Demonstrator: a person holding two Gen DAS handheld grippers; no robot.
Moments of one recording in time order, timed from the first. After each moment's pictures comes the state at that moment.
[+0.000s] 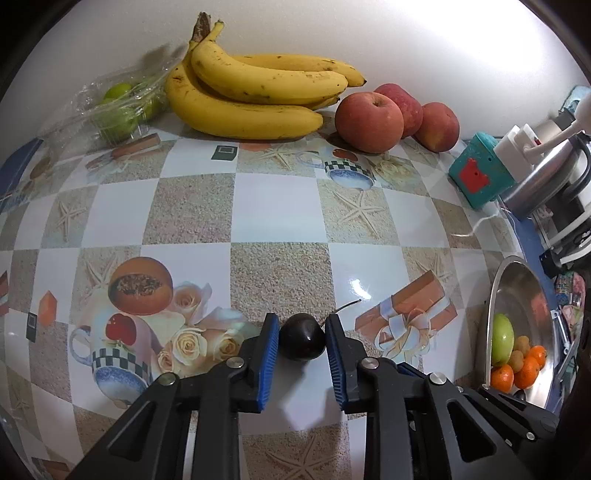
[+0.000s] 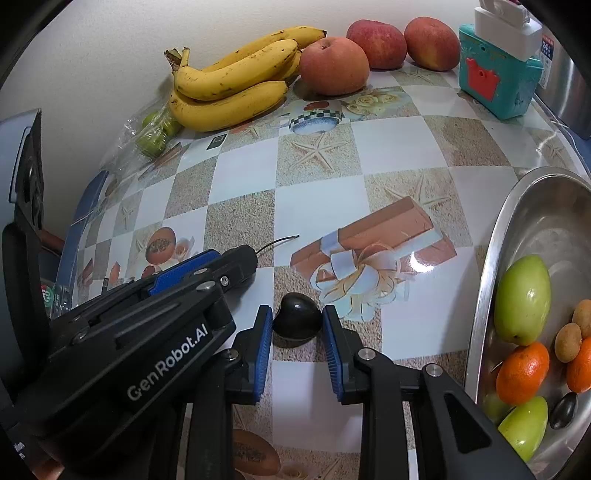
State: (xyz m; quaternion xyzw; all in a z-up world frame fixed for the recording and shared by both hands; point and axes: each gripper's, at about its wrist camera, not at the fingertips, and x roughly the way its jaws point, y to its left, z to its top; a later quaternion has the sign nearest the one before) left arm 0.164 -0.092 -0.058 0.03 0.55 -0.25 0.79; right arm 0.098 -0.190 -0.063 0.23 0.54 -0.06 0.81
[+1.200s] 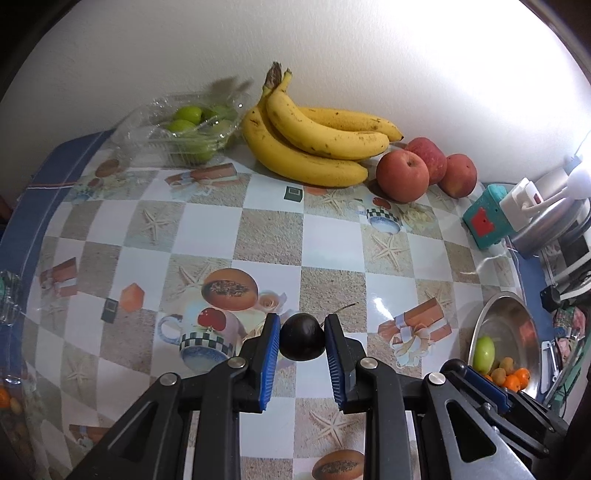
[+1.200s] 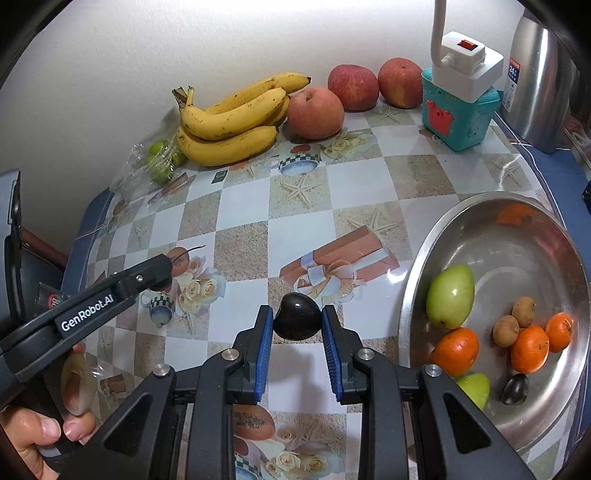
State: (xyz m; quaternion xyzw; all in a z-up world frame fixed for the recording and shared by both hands) left arm 0.162 -0.045 0.006 0.01 0.54 -0.19 0.82; right arm 0.065 -0.204 -0.008 0.22 0.51 -0.08 0.83
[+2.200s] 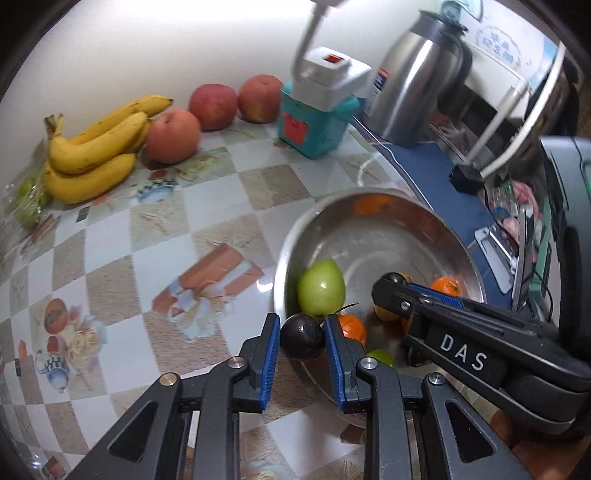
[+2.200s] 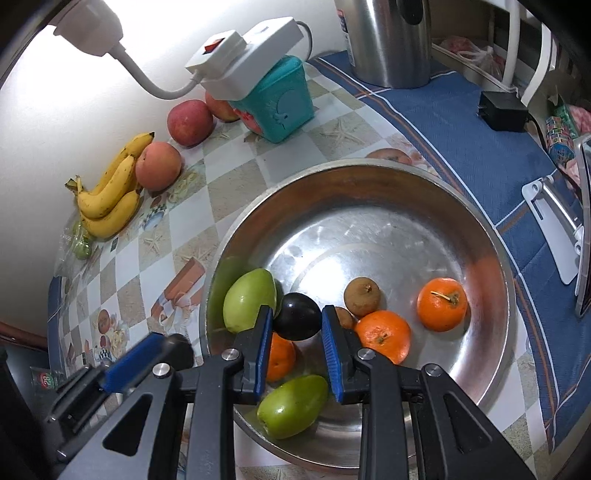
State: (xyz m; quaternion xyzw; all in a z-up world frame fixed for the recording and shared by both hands) left arm 0.058 -0.207 -0.005 0.14 0.53 -0.39 0.75; right arm -0.004 -0.326 -0.019 0.32 0.49 -0.22 0.78
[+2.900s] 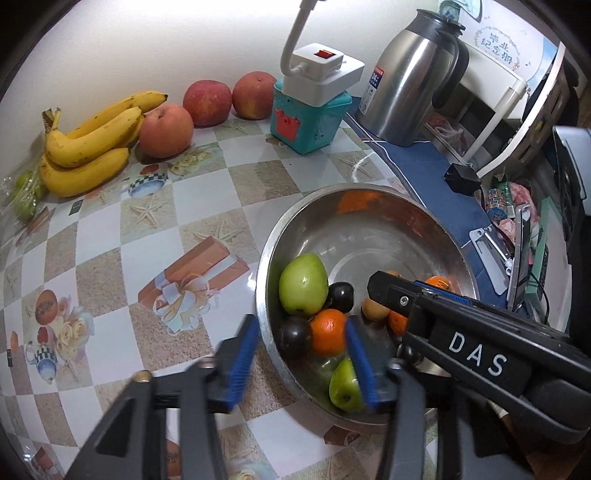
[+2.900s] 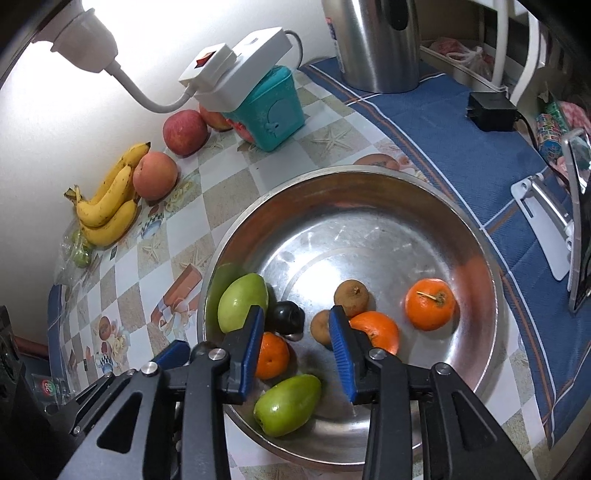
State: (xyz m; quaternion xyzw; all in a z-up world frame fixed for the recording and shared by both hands) left arm 0.051 -0.206 -0.004 0.12 0.53 -0.38 0.75; right arm -0.013 -0.330 -0.011 0.33 0.48 -0.23 0.78
